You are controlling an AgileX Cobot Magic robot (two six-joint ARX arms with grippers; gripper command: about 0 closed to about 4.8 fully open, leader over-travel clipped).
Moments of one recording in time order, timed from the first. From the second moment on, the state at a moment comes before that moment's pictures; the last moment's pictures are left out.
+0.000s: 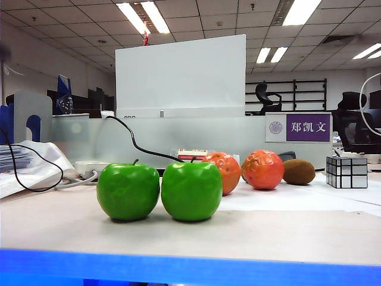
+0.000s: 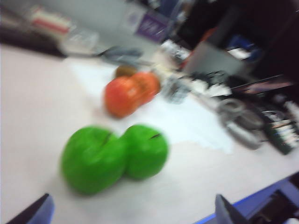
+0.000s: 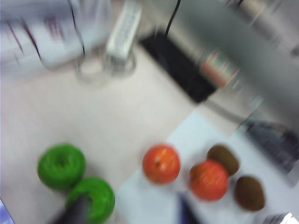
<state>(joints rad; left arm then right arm) -0.16 0.00 0.02 -0.02 0.63 -0.41 0.75 1.26 1.56 -0.83 0.16 -0.14</state>
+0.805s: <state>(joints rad) -0.15 0.00 0.55 -0.49 0.14 -0.04 0.77 0.01 1.02 -0.76 0.37 -0.12</state>
